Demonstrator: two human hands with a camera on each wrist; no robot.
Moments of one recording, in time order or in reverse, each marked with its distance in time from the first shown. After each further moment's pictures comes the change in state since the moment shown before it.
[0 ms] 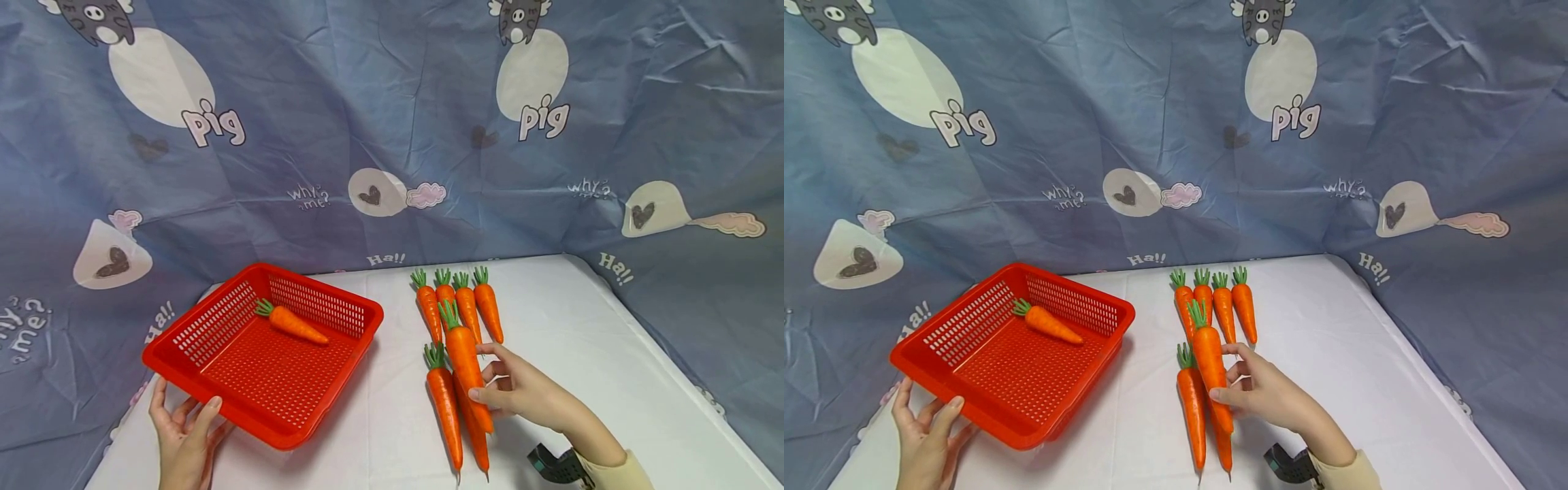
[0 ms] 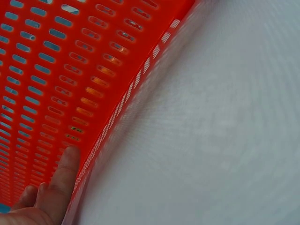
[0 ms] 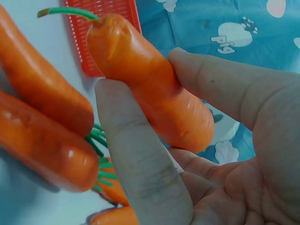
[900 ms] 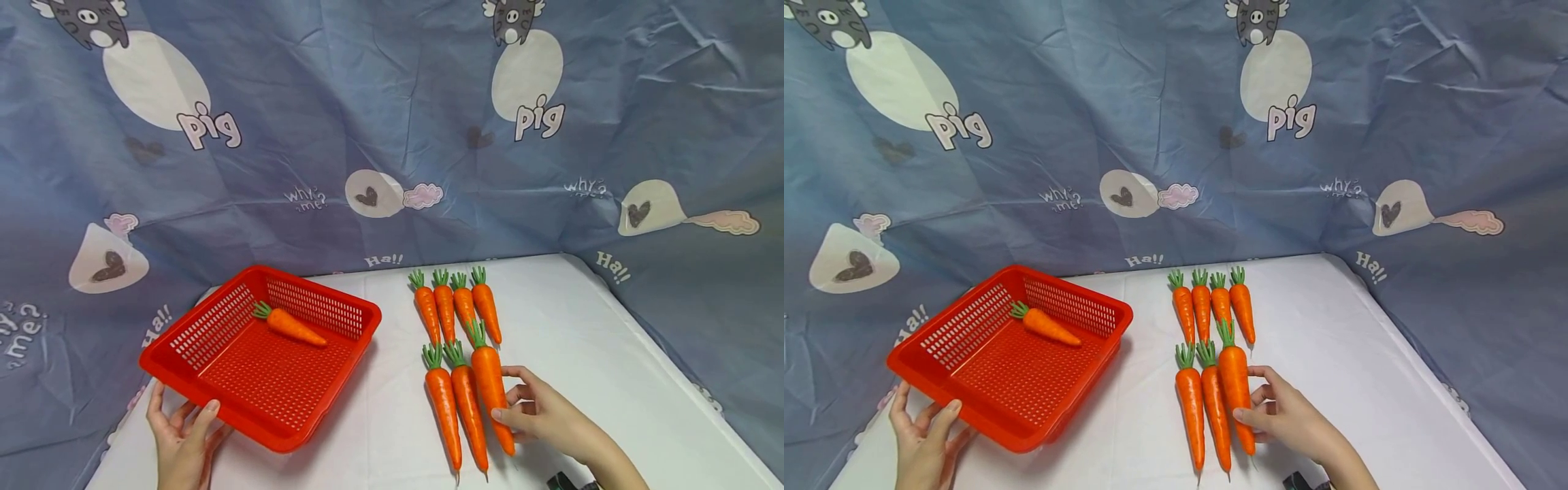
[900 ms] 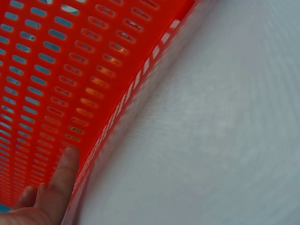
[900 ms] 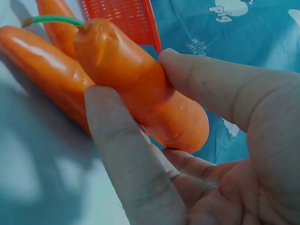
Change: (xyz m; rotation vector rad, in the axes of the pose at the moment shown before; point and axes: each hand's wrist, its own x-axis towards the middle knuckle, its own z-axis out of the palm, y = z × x) left_hand 0.002 -0.001 0.000 -0.005 0.019 -0.010; right_hand -0.031 0.042 -0.004 0.057 0.092 0.102
